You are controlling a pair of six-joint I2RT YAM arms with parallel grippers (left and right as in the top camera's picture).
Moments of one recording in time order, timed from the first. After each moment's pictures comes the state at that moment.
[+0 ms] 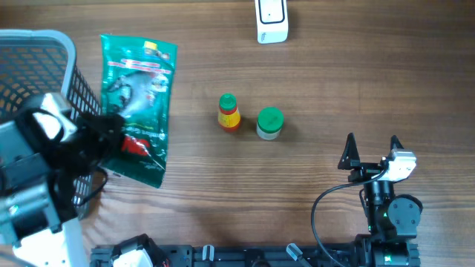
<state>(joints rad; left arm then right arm) 0.36 0.96 1.22 -1.08 0.52 -0.65 -0.02 0.03 0.01 0.00 0.01 0.11</state>
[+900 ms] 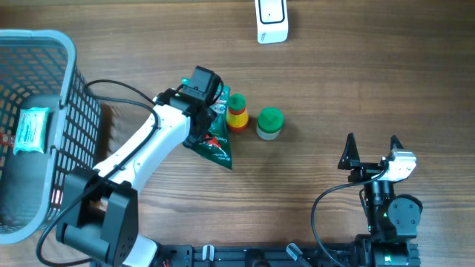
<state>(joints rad) -0.42 1.68 1.15 -0.84 -0.17 -1.27 -0.02 0.03 0.01 0.00 0.01 0.11</state>
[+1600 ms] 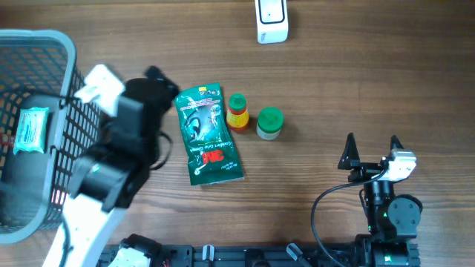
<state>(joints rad) -0.37 1.05 1.16 -0.73 -0.56 -0.98 -0.02 0.03 0.01 0.00 0.01 0.11</state>
